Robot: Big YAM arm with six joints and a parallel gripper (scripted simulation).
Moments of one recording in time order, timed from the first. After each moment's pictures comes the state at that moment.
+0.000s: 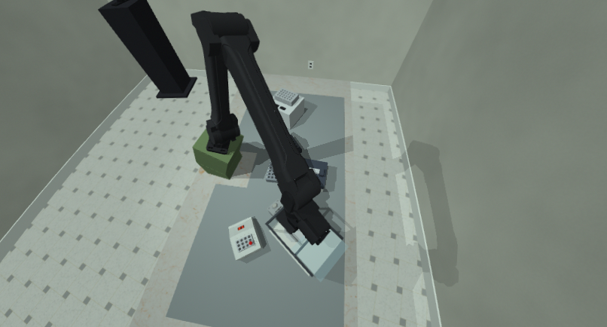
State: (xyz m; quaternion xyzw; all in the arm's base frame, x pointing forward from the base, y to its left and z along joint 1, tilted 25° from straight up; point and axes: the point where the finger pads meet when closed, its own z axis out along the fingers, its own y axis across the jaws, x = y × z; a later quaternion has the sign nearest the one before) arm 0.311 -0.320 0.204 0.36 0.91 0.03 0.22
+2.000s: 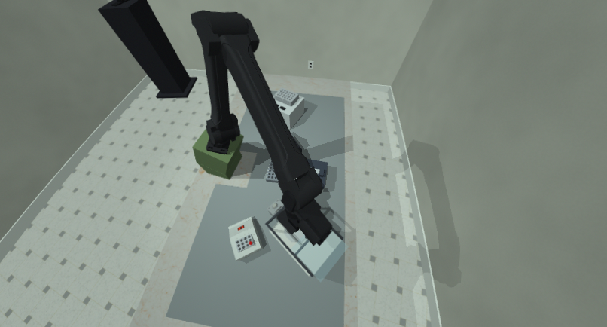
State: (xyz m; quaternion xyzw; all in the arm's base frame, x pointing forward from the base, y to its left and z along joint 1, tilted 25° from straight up) arm 0.310 -0.320 0.212 0.36 0.91 0.03 0.22
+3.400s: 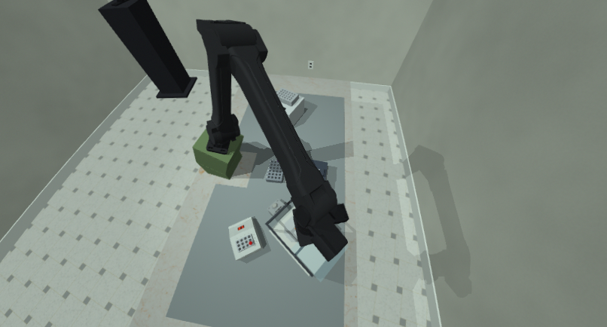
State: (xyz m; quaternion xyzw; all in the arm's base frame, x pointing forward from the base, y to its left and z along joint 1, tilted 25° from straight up) arm 0.338 -0.351 0.230 -0.12 0.97 -0.09 0.21
